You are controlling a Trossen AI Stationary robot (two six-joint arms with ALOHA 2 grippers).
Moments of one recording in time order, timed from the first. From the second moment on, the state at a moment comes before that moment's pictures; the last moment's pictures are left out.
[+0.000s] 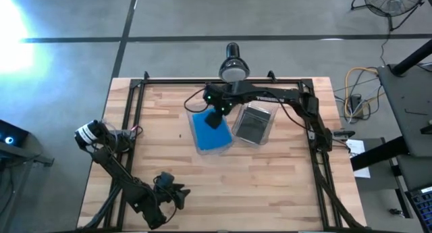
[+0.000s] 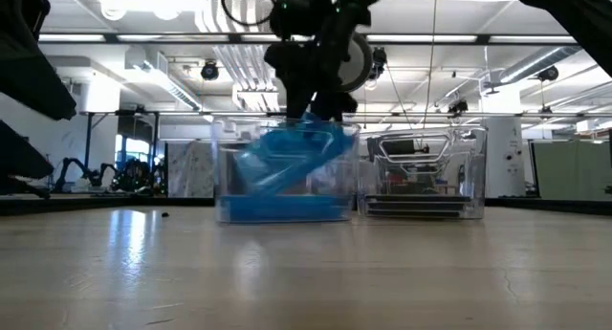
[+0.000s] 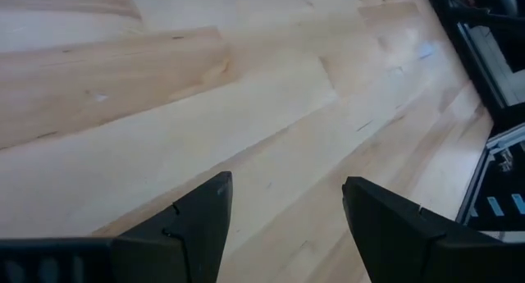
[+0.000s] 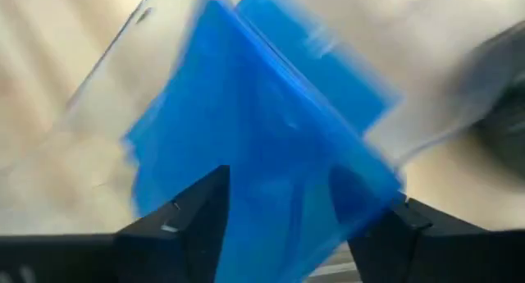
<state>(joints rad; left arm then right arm) -0.93 1.72 0.94 -0.39 -0.84 -1.99 -0.23 2.12 1.92 -0.99 -0.11 0.45</state>
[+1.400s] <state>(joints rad) 0.17 1.15 0.64 0.57 0.50 -0.86 -0.11 0.98 1.25 -0.77 0.04 0.54</state>
